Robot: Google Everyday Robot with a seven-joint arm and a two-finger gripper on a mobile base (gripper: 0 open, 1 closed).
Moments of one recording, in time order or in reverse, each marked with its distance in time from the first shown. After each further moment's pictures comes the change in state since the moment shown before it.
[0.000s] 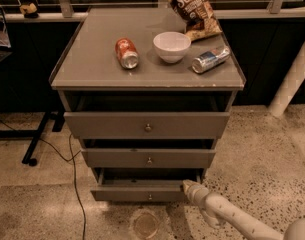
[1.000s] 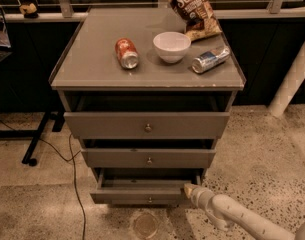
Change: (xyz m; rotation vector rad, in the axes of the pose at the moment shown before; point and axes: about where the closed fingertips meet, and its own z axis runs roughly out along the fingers) arm 0.006 0.007 -0.036 -0.080 0.056 0.042
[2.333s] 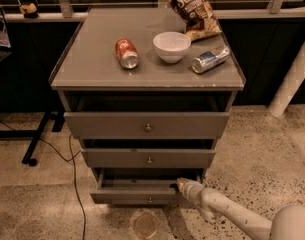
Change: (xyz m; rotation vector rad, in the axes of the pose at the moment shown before) arm -0.011 0.015 0.053 0.023 -0.015 -0.072
